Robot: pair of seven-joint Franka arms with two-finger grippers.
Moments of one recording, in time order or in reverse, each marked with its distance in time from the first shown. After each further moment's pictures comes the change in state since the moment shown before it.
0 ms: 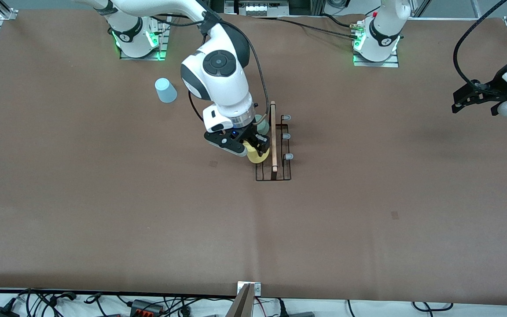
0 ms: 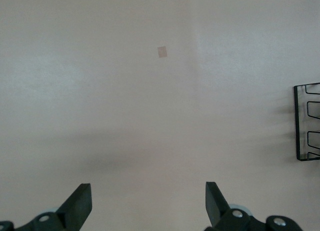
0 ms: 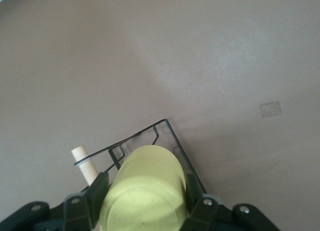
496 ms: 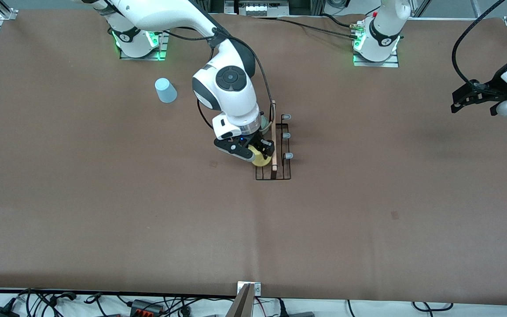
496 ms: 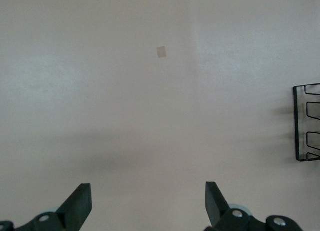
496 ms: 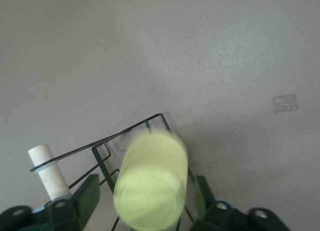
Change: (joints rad) left arm -0.001 0.000 -0.001 0.001 0.000 0.000 0.000; right arm 0.023 0.077 -0.005 0.003 -0.024 0.049 -0.003
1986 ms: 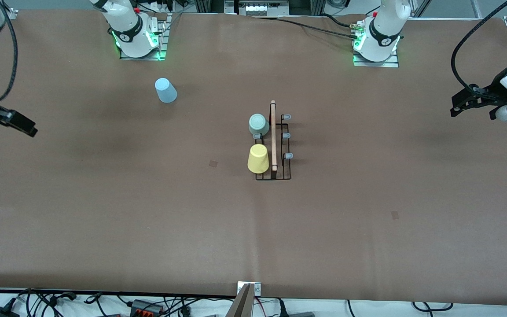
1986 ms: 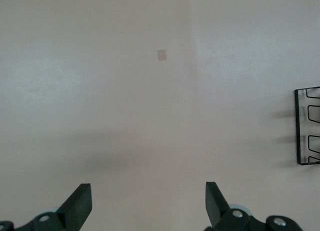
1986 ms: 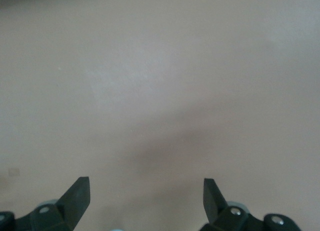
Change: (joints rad) left arm 0.000 0.021 0.000 0.011 0.000 0.013 0.000; right arm -0.781 -0.604 -0.040 -0.127 0.082 -0.677 -1.044
